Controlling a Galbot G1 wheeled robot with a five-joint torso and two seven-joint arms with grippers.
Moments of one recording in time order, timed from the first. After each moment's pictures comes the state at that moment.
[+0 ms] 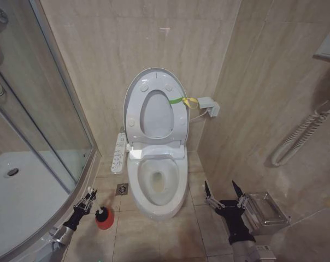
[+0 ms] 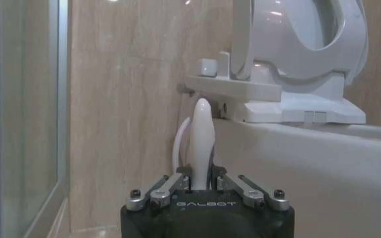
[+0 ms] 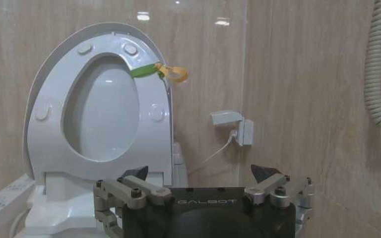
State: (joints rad) left arm 0.80 -1.20 -0.72 -0.43 -0.55 -0.82 1.04; right arm -1.80 1.44 0.50 2.30 0.05 0.12 0.14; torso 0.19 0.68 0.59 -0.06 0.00
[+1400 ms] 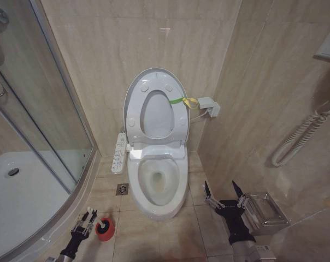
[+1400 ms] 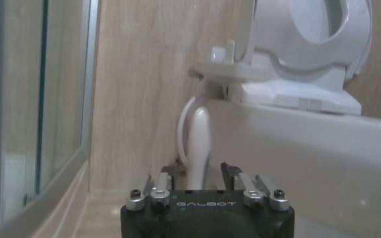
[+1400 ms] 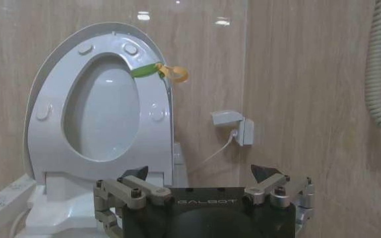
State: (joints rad) left arm 1.03 -1.25 -0.77 -0.60 -0.61 -0.82 0.99; right arm -1.80 1.44 0.50 2.30 0.05 0.12 0.14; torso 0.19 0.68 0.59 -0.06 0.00
